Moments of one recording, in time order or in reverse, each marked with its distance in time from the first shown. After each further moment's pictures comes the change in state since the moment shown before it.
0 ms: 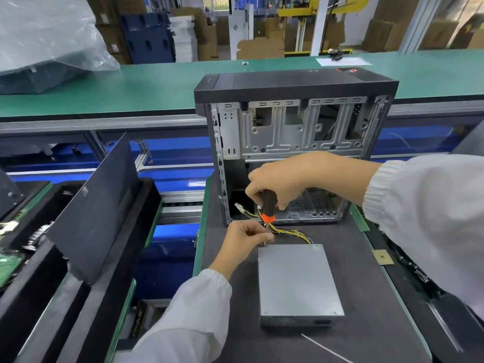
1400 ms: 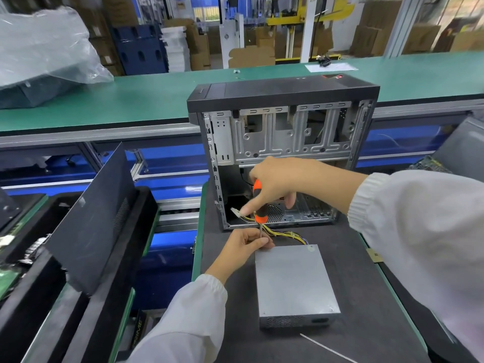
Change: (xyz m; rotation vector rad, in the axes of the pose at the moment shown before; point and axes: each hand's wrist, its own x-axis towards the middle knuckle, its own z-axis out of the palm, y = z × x) left_hand -0.003 -0.004 0.000 -0.005 -0.176 -0.087; right_hand -0.015 -0.009 0.001 0.391 0.086 0.393
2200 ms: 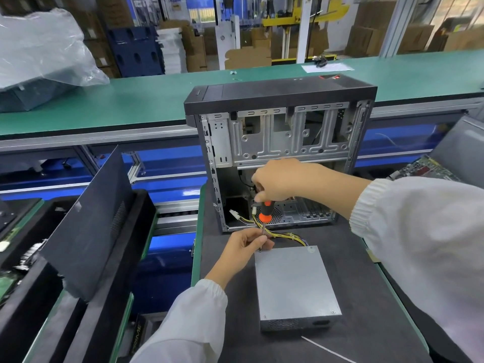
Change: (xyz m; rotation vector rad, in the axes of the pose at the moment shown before) left_hand -0.002 0.002 0.003 0.002 0.038 0.018; right_hand 0.012 0.008 0.007 -0.328 0.162 -0.035
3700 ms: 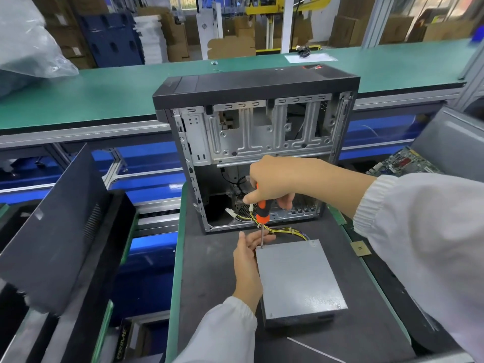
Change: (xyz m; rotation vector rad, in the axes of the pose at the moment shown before) left_hand 0.013 -0.015 0.081 -0.765 0.359 -0.293; right_hand -0.008 0.027 0.010 0.325 -0.134 0.082
